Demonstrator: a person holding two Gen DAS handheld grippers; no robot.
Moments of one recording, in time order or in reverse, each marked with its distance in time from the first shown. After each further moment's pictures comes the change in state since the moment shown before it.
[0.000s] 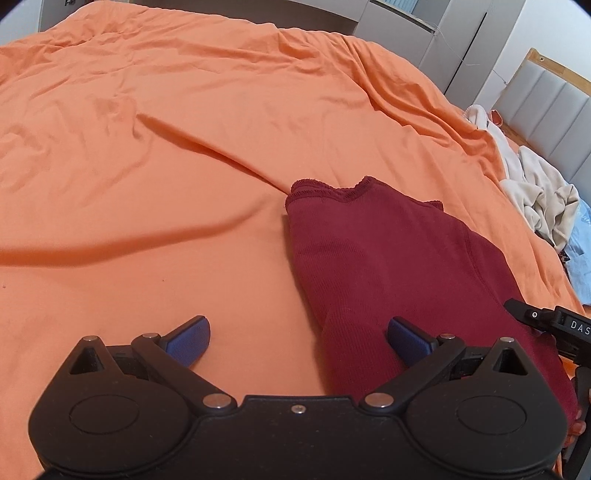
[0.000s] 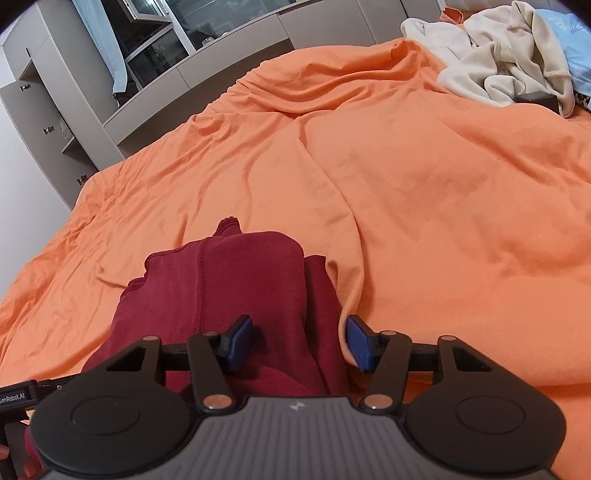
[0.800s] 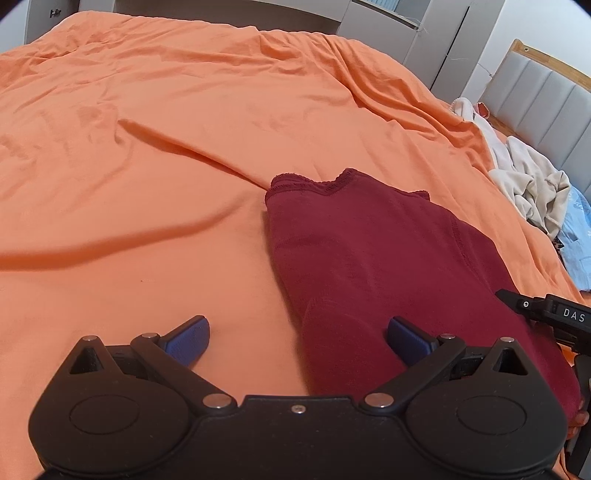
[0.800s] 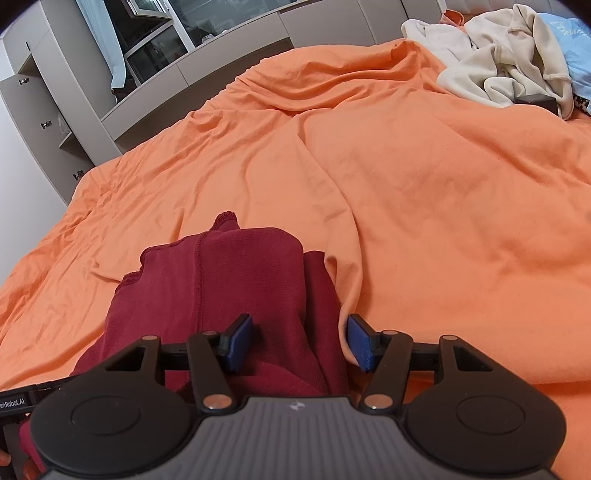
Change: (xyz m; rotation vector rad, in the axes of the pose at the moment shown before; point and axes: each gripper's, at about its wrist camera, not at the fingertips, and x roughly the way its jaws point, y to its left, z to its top) left arm 0.006 -0.011 -0.009 0.047 -0.016 -0.021; right arm 0.002 0.002 -0.003 -0.013 0.001 -0.016
